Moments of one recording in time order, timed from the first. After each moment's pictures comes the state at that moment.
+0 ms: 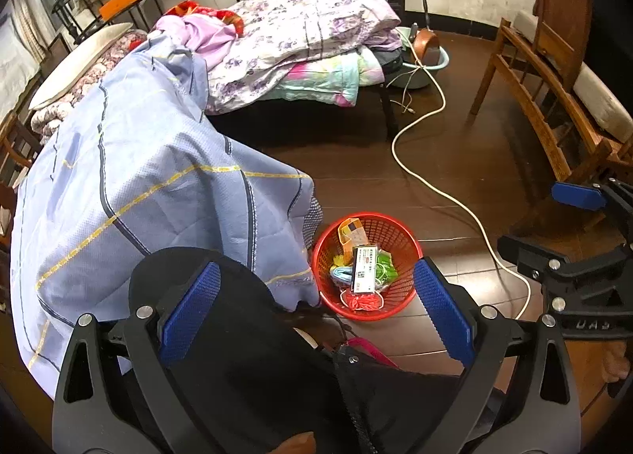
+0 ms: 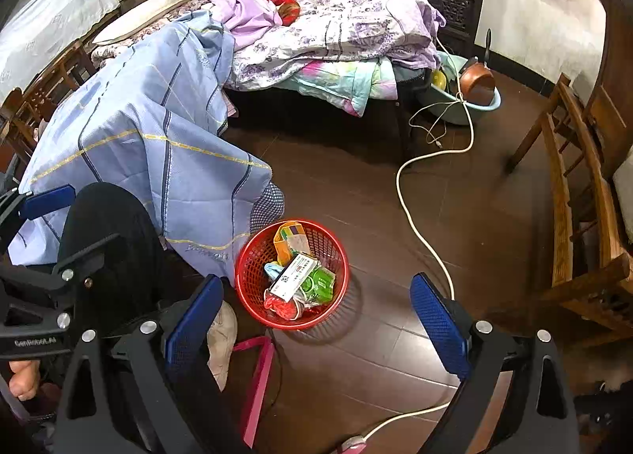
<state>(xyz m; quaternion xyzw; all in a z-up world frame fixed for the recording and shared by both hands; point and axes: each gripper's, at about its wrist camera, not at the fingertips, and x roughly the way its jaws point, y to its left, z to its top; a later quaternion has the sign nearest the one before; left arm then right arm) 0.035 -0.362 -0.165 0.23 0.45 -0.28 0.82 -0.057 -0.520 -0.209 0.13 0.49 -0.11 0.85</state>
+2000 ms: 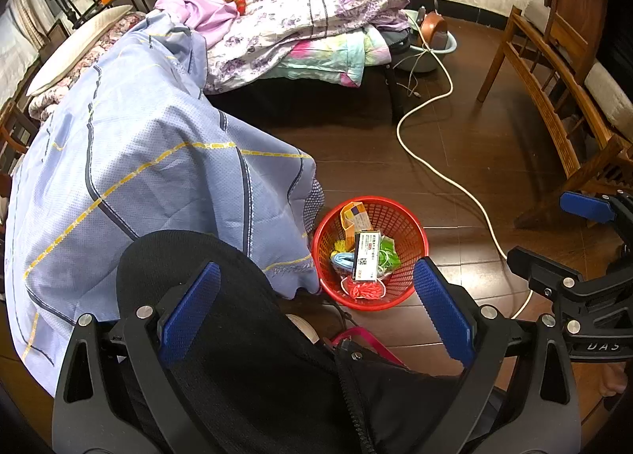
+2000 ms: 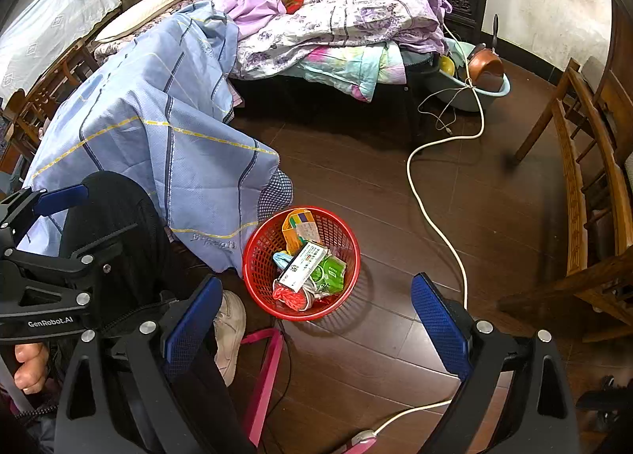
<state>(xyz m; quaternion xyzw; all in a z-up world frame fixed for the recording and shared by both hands) 0.040 -0.364 -0.182 0.23 0.48 -0.26 0.80 -0.056 -0.519 -0.224 0.15 0.50 -0.10 0.85</state>
